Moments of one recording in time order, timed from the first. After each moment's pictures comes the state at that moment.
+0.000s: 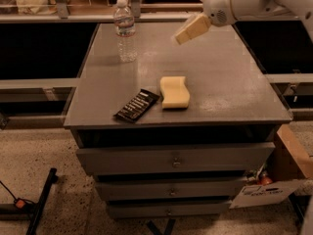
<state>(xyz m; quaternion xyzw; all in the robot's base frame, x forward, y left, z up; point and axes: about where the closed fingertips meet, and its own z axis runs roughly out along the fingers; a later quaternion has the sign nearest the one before) 0.725 -0.087 0.982 -0.53 0.66 0.15 0.52</state>
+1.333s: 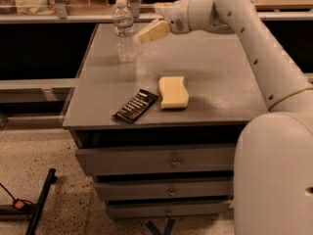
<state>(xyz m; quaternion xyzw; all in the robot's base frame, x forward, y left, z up) 0.784 0.016 0.944 -0.49 0.62 0.31 0.53</state>
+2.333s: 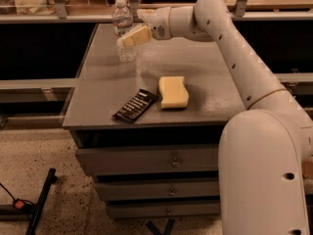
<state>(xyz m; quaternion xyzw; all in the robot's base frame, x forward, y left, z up) 0.794 0.071 0.926 -0.49 0.60 0.36 0.53</state>
